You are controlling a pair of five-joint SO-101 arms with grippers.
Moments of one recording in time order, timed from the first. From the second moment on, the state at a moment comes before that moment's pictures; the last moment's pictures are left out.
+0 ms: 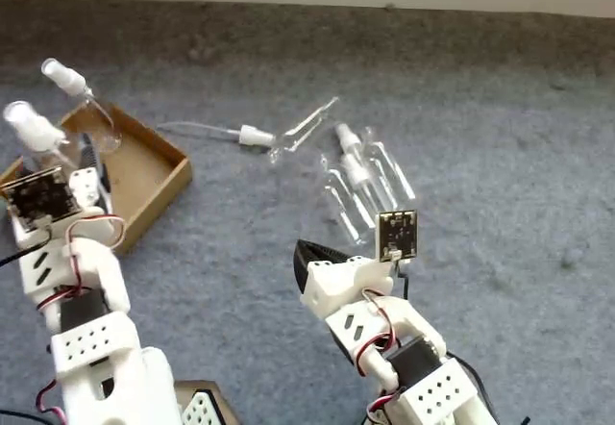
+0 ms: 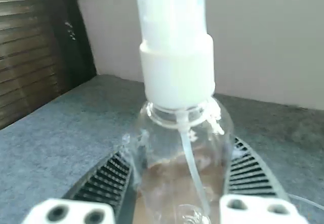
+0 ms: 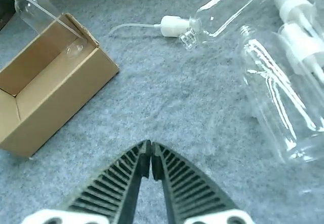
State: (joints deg) left arm -30.8 -63.2 81.6 -6.5 0.3; right arm -35.6 -90.5 96.0 30.2 -28.6
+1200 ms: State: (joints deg) left arm -39.9 1.9 57.2 -36.1 0.2; right arm -35.6 -90.5 96.0 30.3 -28.6
